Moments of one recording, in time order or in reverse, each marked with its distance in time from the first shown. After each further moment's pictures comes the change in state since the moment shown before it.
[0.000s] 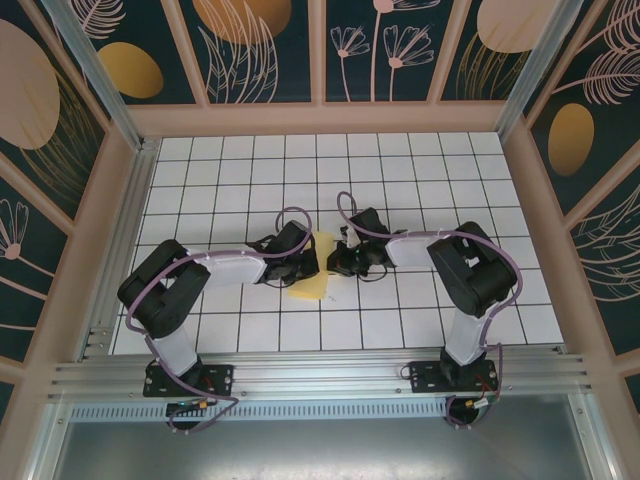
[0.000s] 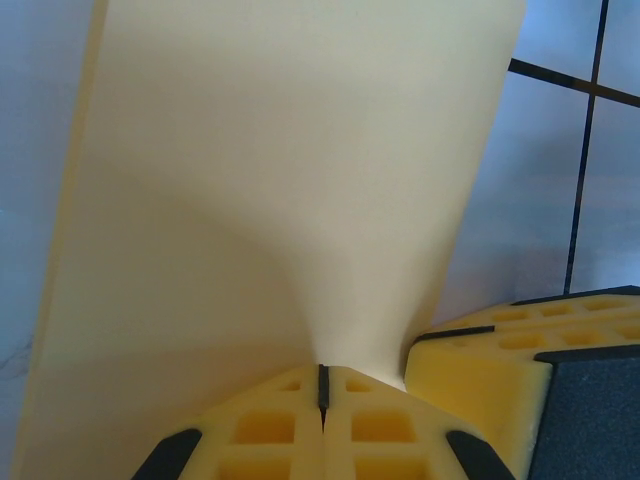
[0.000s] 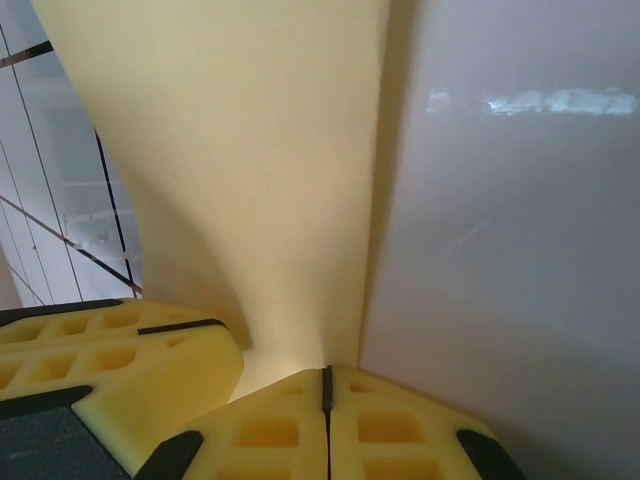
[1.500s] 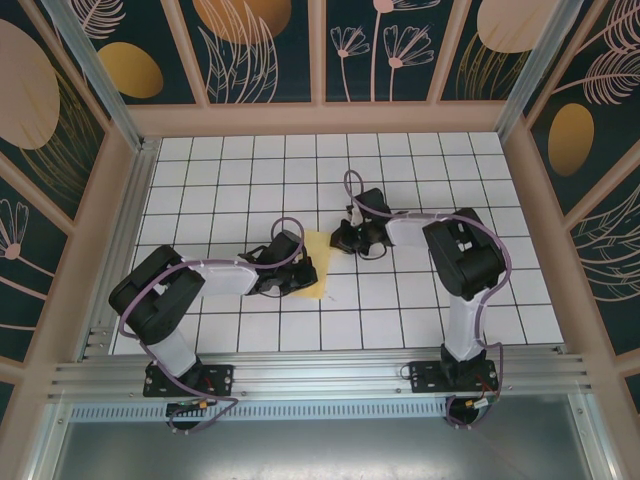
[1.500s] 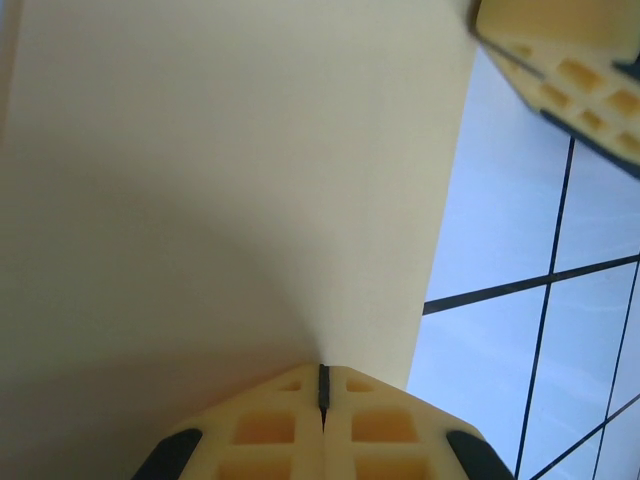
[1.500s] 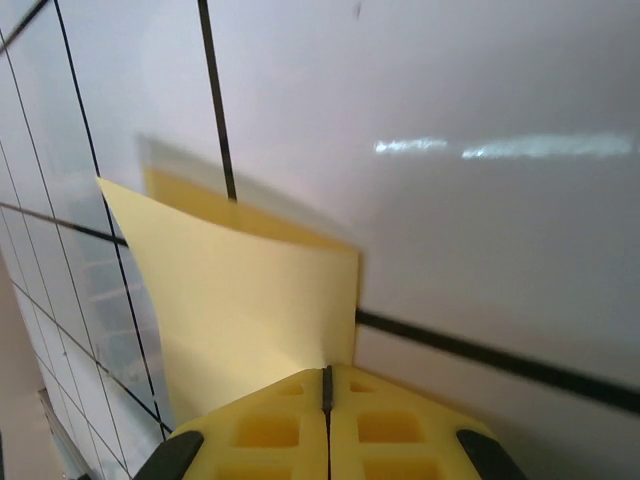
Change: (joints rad) left arm 0.000 -0.055 -0.138 0.127 0.102 -0.045; right arm -0.111 0.134 0.193 -0.031 0.016 -0.011
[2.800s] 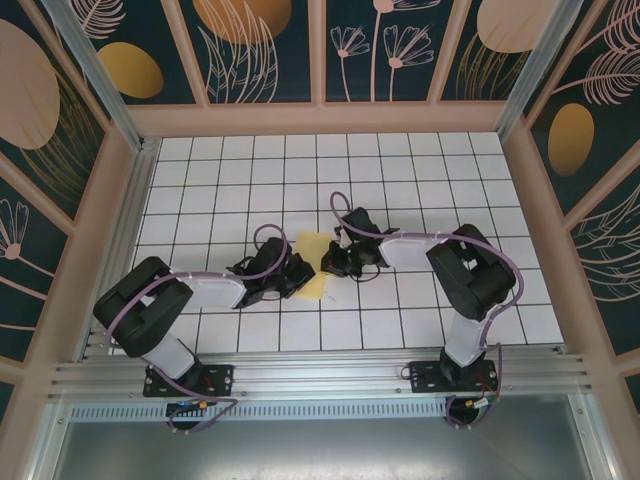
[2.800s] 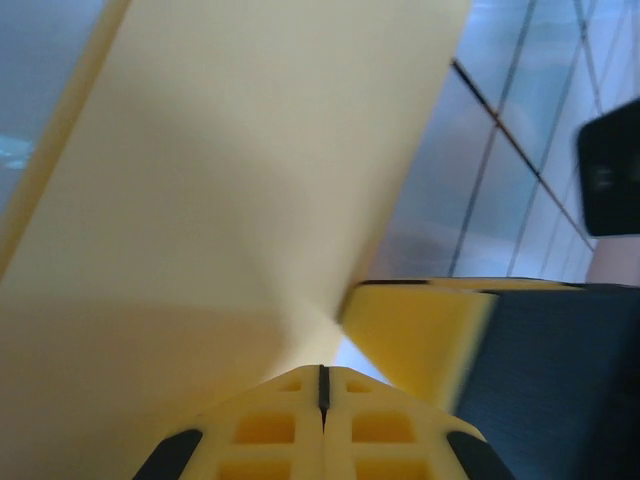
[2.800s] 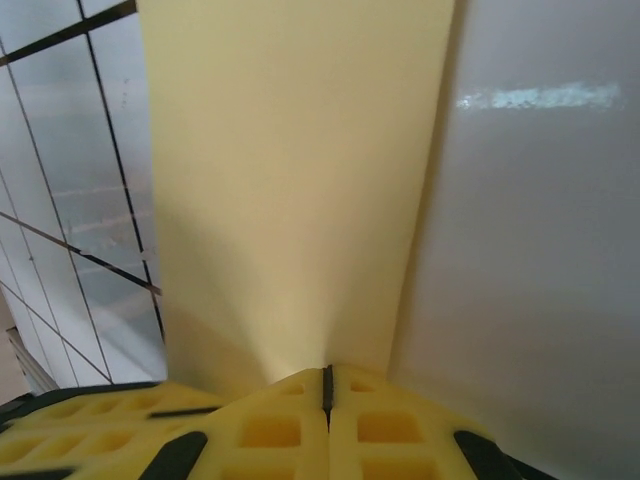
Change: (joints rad) left arm 0.000 -0.106 -0.158 0.264 -0.023 -0.336; right arm 0.177 -0.145 -0.142 -0.042 0.056 0.086
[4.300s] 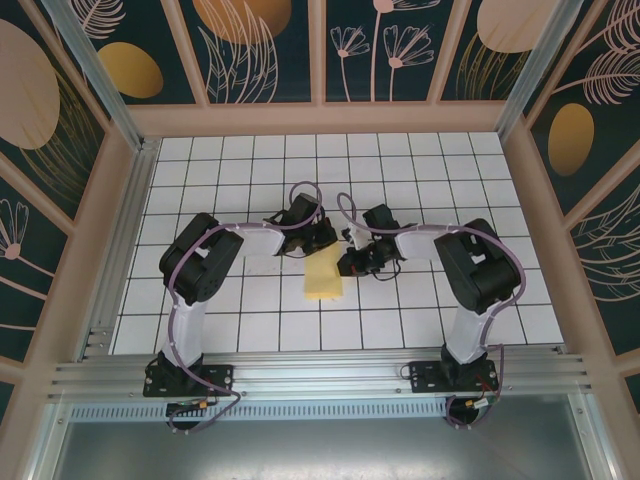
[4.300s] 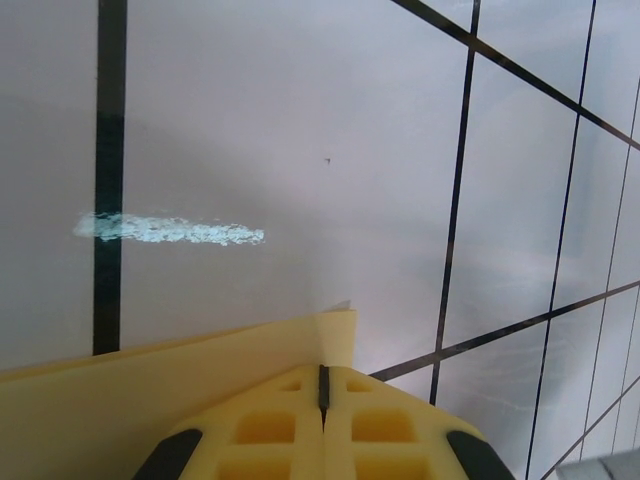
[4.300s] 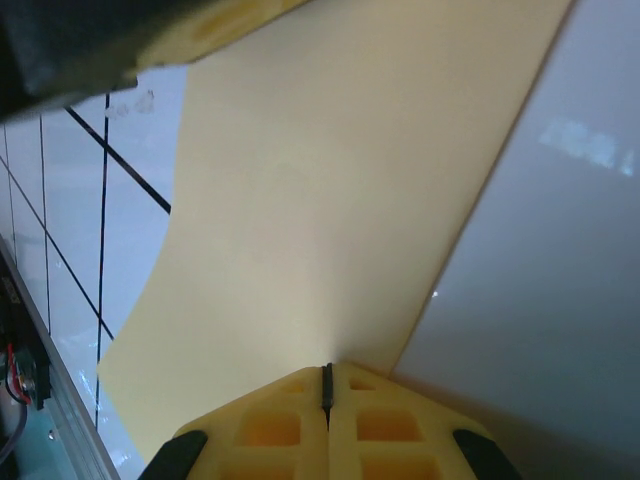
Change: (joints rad) left arm 0.101 0.477 0.600 -0.230 0.070 0.333; right arm -0.156 -0.001 -0.054 -0.094 -0.220 -0.561
